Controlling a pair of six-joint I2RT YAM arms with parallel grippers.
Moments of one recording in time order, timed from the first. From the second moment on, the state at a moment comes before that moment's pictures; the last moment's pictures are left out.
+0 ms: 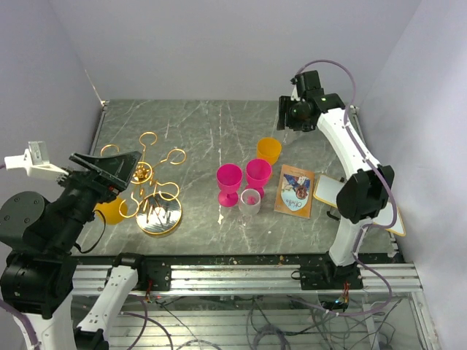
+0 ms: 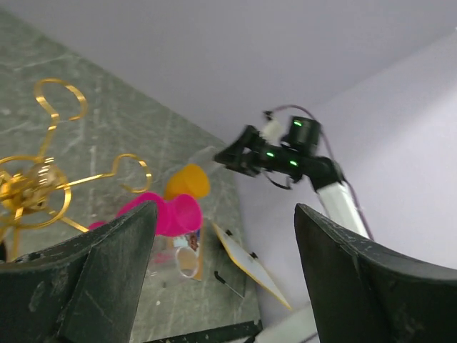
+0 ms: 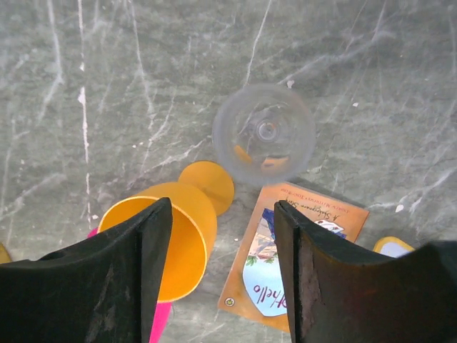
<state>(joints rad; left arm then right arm) -0.12 0.61 1.50 -0.85 0.19 -0.90 0.28 1.91 1.91 -0.90 0.01 0.23</state>
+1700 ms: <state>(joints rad) -0.12 0.76 1.33 -1.46 -0.72 -1.62 0.29 1.37 1.61 -0.69 -0.20 0.23</state>
